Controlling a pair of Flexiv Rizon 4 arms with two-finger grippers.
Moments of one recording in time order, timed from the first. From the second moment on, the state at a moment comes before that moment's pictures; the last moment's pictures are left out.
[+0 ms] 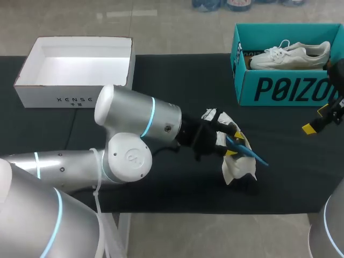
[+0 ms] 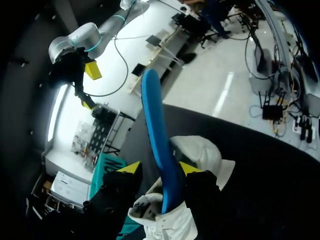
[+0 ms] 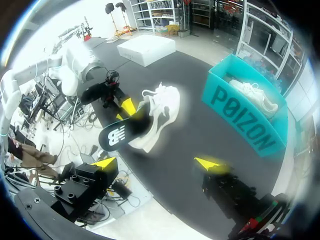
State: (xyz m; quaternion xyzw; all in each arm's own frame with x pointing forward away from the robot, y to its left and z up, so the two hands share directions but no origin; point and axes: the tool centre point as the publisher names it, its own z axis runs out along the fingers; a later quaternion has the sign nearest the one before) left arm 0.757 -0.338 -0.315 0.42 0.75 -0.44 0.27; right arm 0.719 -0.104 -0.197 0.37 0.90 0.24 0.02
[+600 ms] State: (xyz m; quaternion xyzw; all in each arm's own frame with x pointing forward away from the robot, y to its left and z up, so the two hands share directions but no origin) left arm 0.759 -0.351 -0.327 0.41 0.75 -0.45 0.25; right arm 0.719 -0.104 -0.197 0.37 0.90 0.24 0.02
